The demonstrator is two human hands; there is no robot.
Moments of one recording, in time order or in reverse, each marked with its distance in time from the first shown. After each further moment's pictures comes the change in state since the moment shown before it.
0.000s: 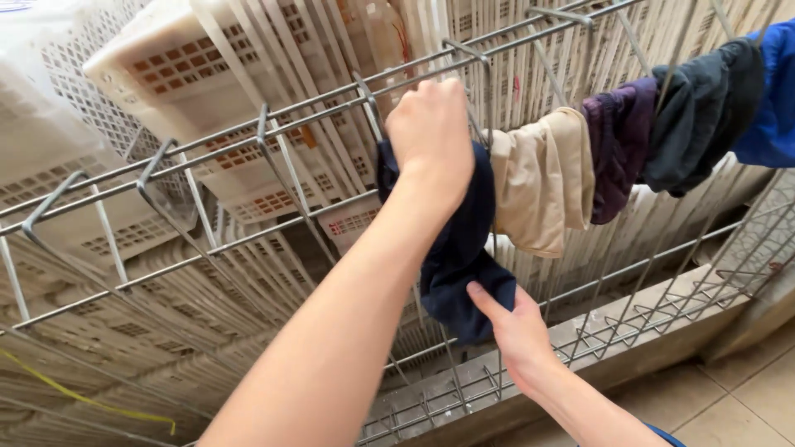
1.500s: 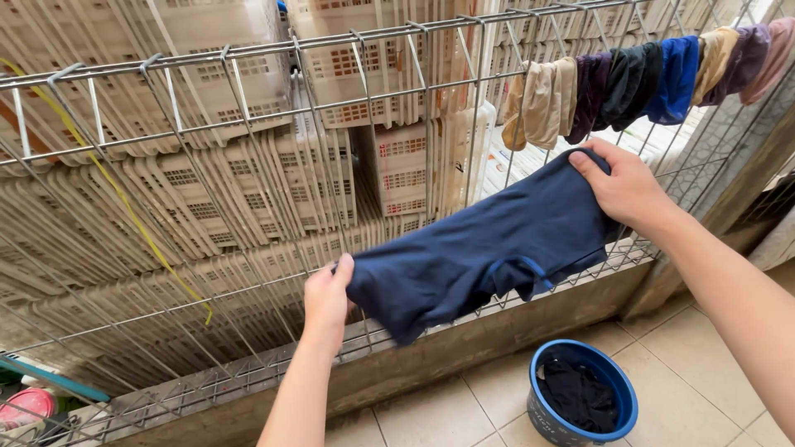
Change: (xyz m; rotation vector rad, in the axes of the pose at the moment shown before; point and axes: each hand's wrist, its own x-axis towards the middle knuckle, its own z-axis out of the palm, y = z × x) left_hand -0.450 -0.209 -0.152 -1.471 -0.273 -1.048; right_hand -0.204 -0.111 -0.027 -1.004 -0.036 -0.708
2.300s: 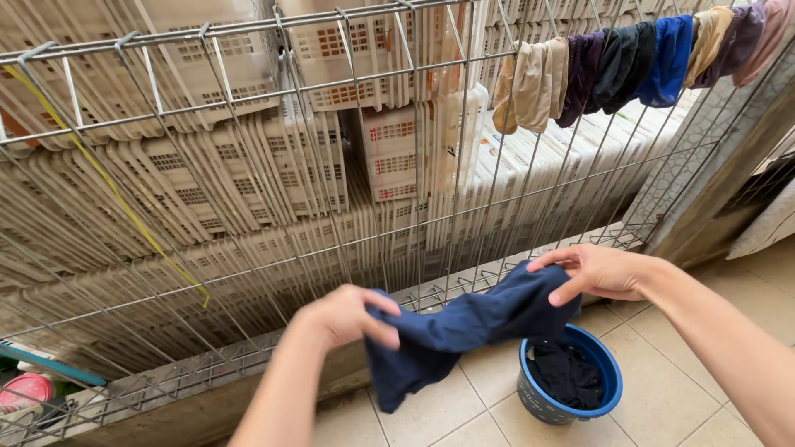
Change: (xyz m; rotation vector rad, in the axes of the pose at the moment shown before) left_hand -0.015 -0.013 0.001 0.650 -0.632 -0.323; right_hand -0.082 0.058 0.018 0.346 -0.788 0.723
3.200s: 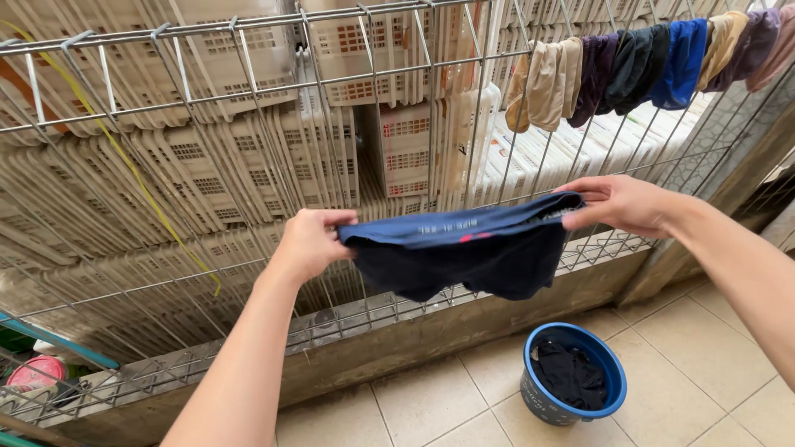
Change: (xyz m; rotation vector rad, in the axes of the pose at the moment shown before) left_hand -0.020 0.039 -0.077 0.136 0.520 0.469; right_hand -0.005 -0.069 -0.039 -0.144 0.265 -0.167
